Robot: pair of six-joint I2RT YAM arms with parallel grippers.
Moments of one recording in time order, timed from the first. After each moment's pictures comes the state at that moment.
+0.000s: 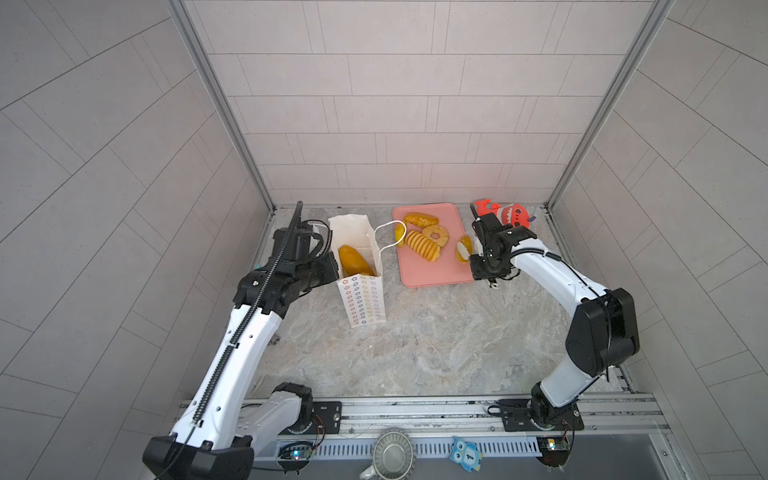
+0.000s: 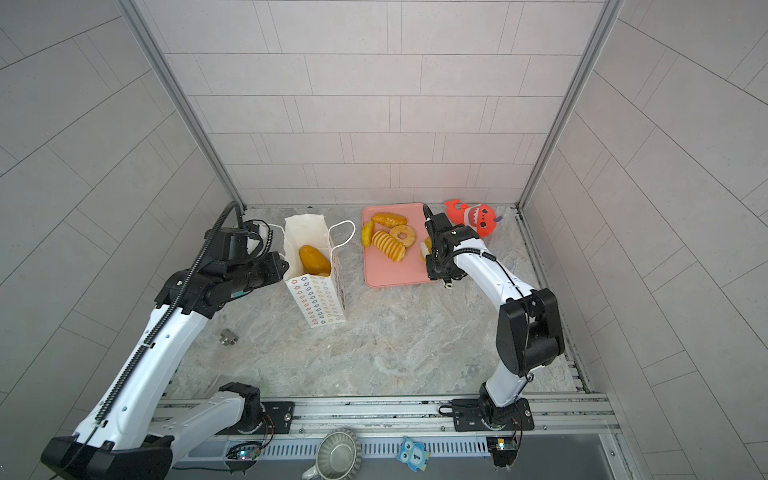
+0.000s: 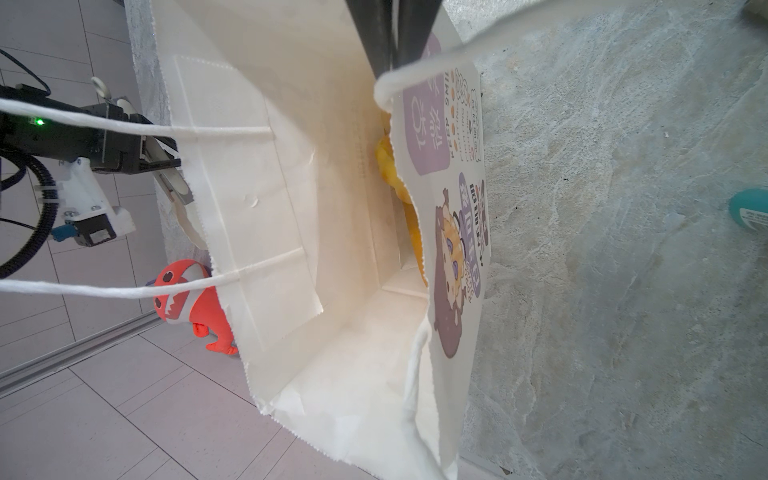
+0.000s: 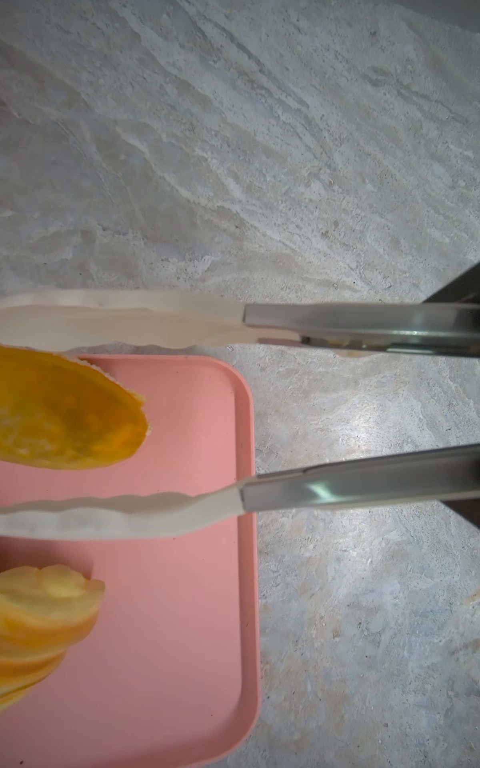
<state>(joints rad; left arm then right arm) -0.20 1.05 1.20 -0.90 0.17 -0.48 0.29 1.66 1.39 -1.02 0.10 0.26</state>
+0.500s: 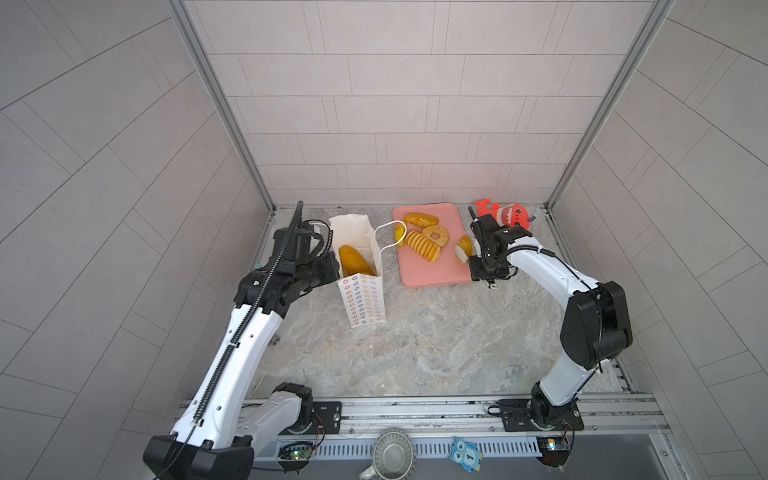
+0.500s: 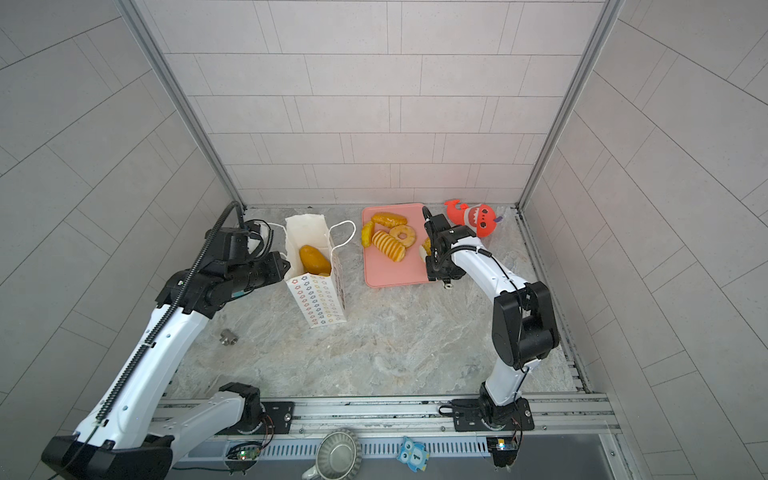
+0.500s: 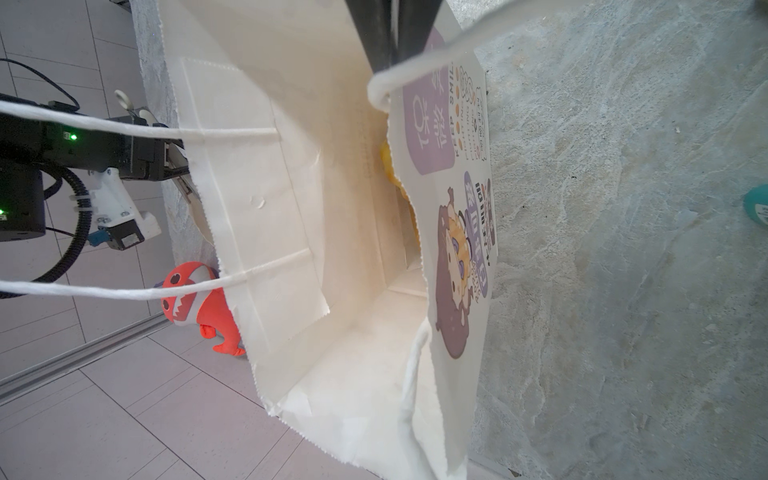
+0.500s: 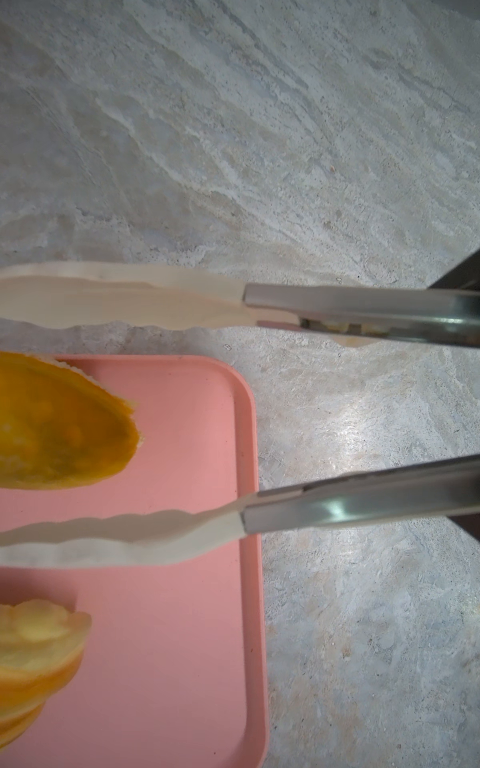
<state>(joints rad) -0.20 1.05 1.19 -0.89 0.19 -0.48 0.28 1.71 1.40 -1.02 0.10 0.26</state>
